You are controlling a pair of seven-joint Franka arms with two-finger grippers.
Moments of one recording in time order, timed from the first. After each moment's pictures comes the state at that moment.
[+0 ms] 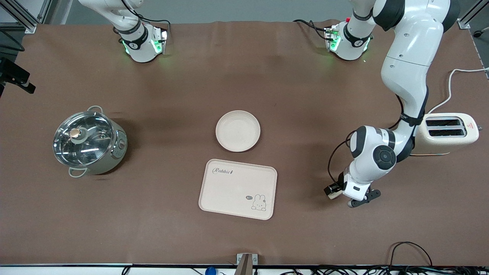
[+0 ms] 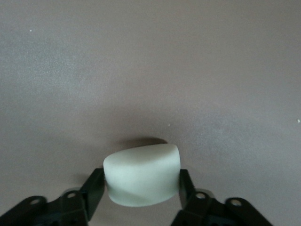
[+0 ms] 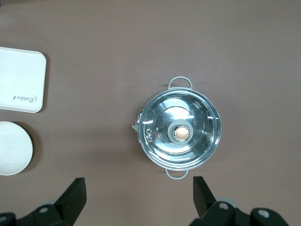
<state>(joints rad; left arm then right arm) -0.11 0.80 -0.13 -1.57 0.01 2.53 -0.58 -0.04 -0.05 -0.04 -1.48 0.02 1.50 -0.06</state>
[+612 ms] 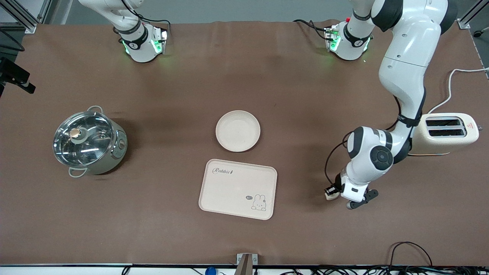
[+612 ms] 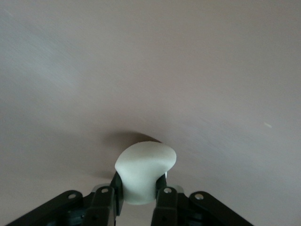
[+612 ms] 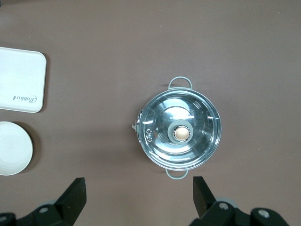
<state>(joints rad) -0.14 0.80 -0.16 -1.55 0.01 2.53 -0.73 -0.04 -0.05 -0.04 -1.48 0.02 1.50 -0.06</state>
